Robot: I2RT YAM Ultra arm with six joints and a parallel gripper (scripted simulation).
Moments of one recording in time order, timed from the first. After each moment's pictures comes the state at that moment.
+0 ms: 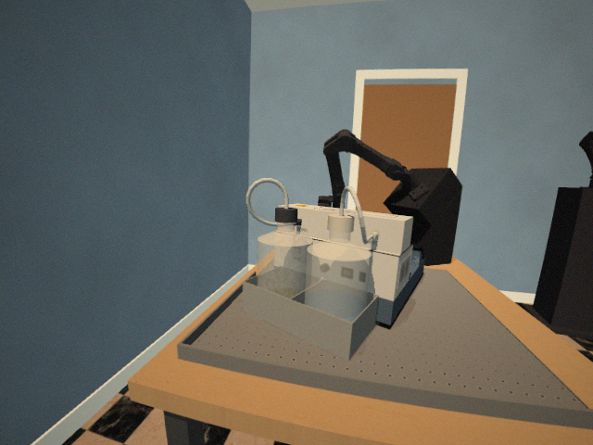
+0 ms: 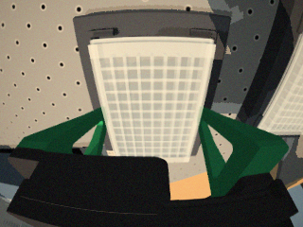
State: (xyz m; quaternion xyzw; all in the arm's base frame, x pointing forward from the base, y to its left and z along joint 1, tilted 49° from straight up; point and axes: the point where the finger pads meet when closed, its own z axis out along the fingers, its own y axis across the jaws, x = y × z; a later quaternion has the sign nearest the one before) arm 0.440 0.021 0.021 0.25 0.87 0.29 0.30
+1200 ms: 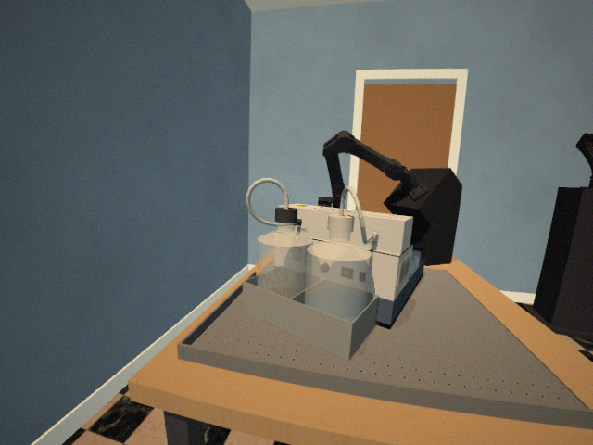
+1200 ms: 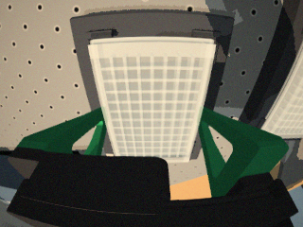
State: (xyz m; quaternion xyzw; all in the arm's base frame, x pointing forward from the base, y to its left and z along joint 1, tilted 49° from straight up) arm 0.444 0.023 0.018 0.25 0.87 0.29 0.30
